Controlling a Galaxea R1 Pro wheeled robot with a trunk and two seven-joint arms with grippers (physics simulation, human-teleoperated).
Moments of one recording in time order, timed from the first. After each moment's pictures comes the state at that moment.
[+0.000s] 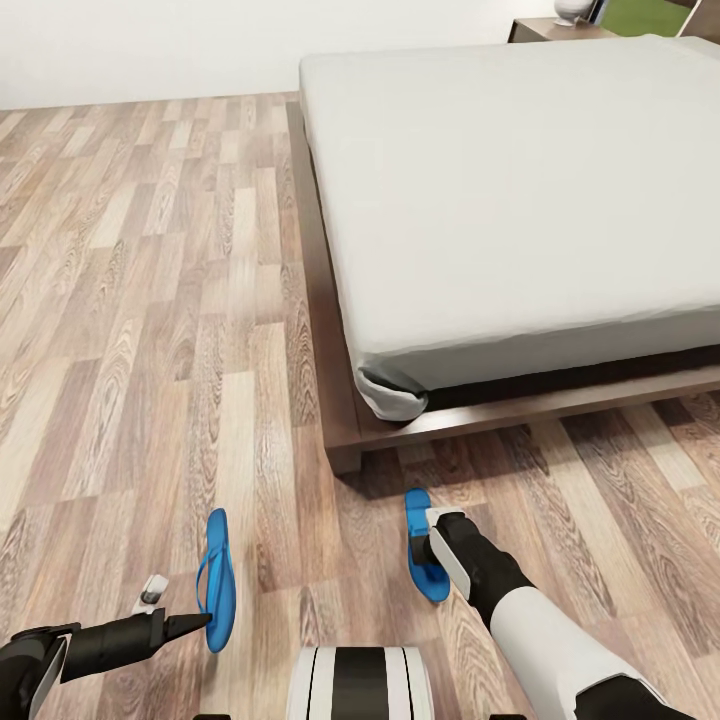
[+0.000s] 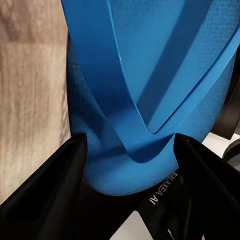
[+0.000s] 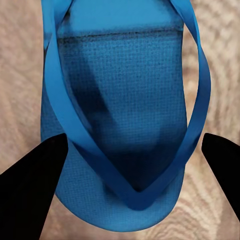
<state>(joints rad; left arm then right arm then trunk) -0.46 0.31 0.42 -0.57 -0.19 0.61 -1.43 -0.75 0.10 0.25 -0.57 -0.25 0.72 -0.21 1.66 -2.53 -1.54</state>
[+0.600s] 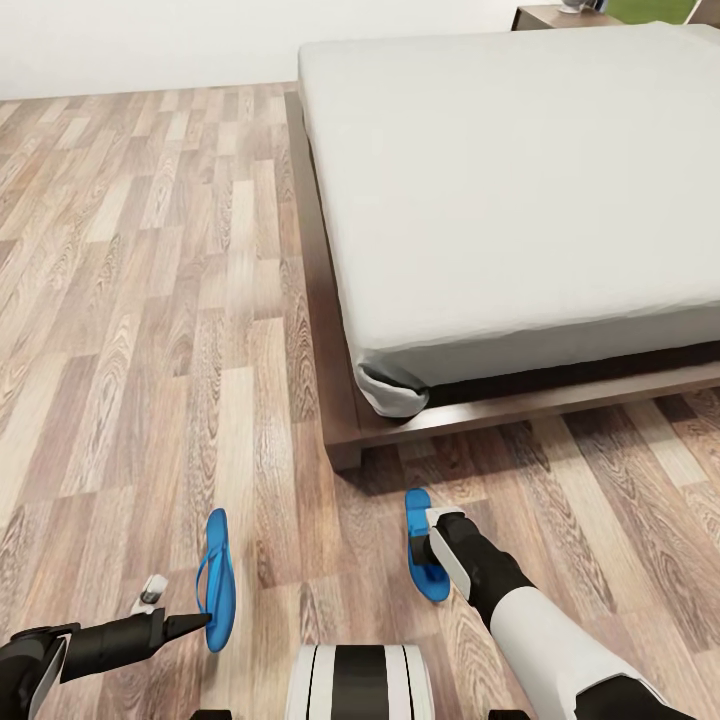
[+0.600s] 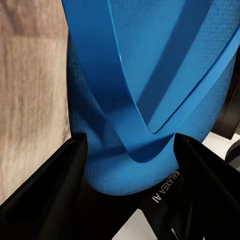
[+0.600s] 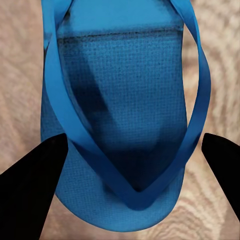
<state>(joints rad) -0.46 0.31 0.42 -0.57 -0.19 0.61 -1.43 -0.75 0.10 0.25 -0.57 -0.25 0.72 -0.21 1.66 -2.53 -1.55</state>
